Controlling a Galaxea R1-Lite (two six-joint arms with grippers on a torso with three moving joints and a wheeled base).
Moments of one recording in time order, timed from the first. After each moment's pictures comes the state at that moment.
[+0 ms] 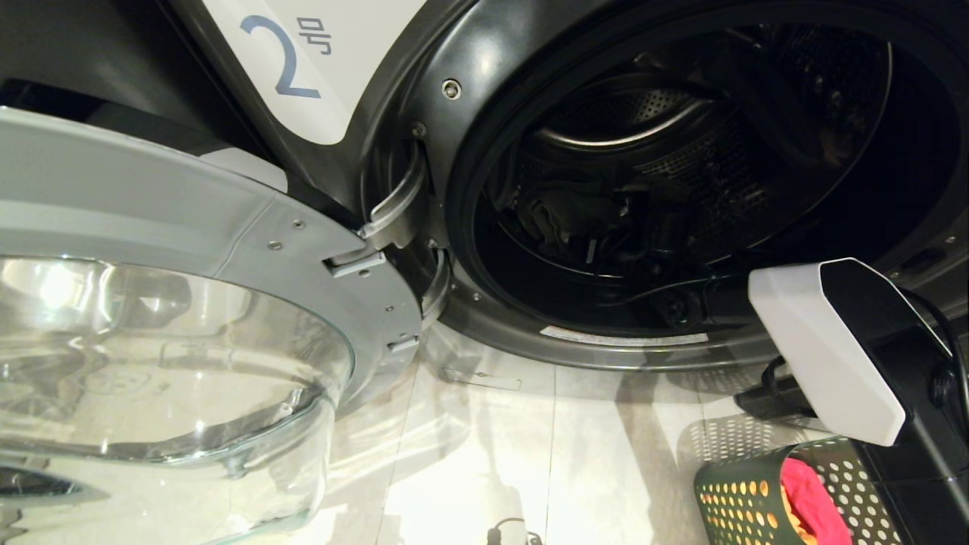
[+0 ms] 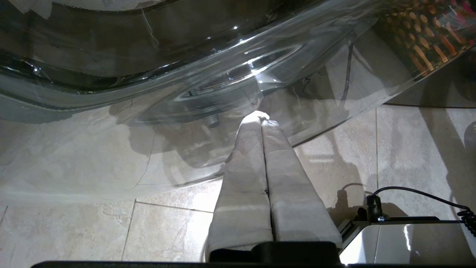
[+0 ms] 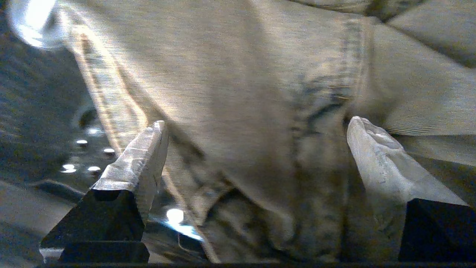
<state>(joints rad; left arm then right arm) -0.01 0.00 0.00 0.00 0.00 0.00 0.24 2.54 -1.97 -0.62 0.06 0.08</state>
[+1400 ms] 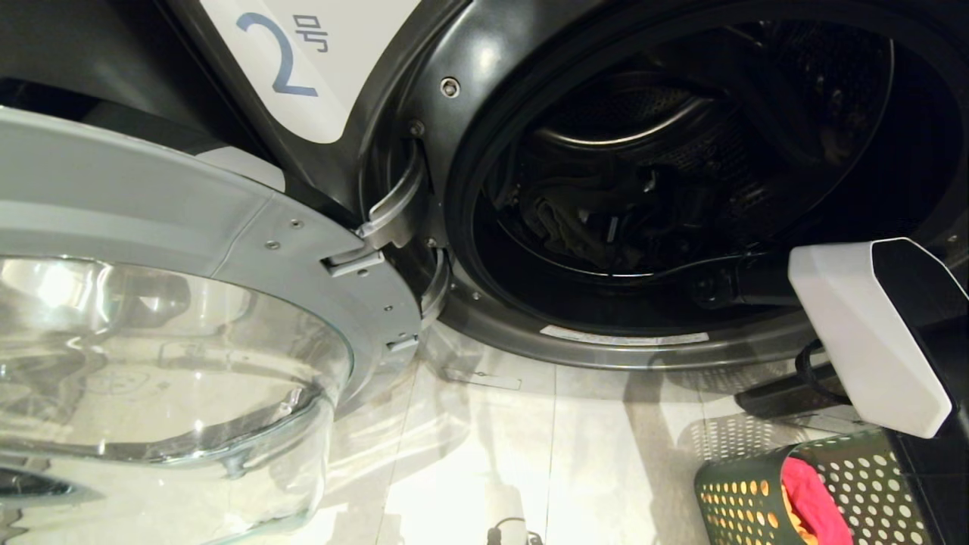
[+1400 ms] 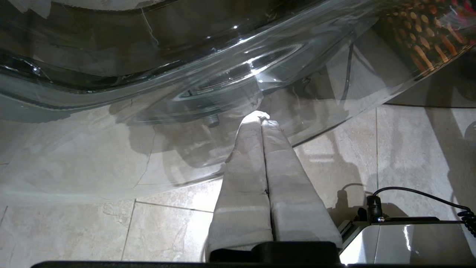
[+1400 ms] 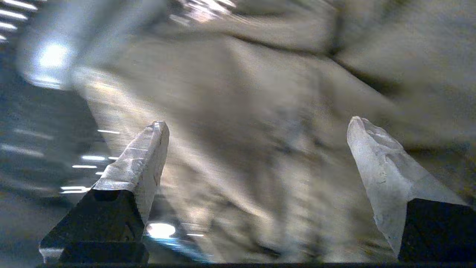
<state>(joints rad) -0.01 0.00 0.00 0.00 0.00 0.00 0.21 2.45 -1.97 -0.57 0.12 0.07</state>
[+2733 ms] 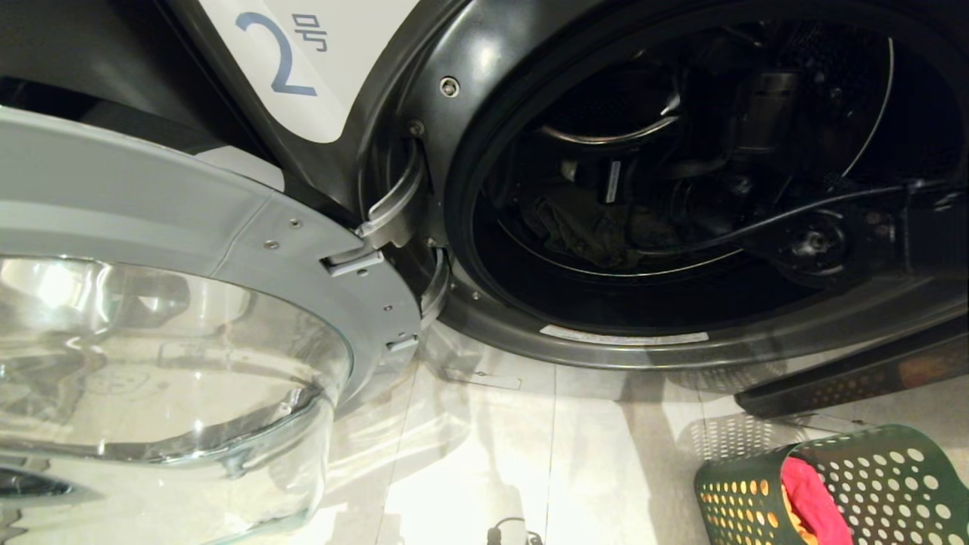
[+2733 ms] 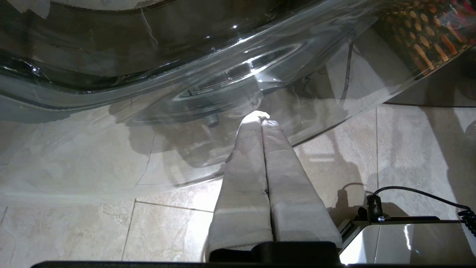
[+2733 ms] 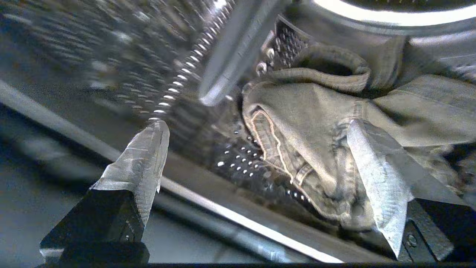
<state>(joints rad) -0.01 0.00 0.00 0.00 0.00 0.00 0.45 1.91 -1.55 -0.43 -0.10 0.03</state>
